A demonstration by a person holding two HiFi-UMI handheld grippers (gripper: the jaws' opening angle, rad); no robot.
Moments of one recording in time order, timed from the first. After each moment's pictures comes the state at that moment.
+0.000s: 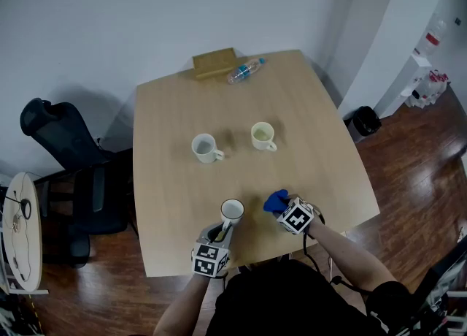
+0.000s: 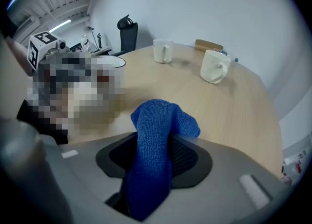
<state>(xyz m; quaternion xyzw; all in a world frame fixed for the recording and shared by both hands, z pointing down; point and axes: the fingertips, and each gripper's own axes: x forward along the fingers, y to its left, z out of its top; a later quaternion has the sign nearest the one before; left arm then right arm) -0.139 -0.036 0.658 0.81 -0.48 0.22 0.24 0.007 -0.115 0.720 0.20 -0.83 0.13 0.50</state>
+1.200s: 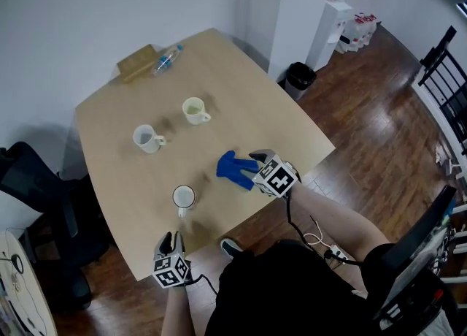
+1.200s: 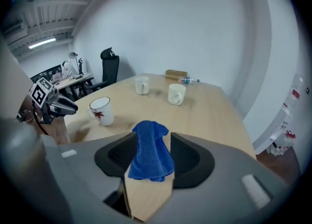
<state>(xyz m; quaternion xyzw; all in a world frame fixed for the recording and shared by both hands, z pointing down) -0.231 0.060 0.661 0.73 -0.59 0.19 0.28 0.060 -0.104 0.618 0.35 -0.85 0.13 0.36</state>
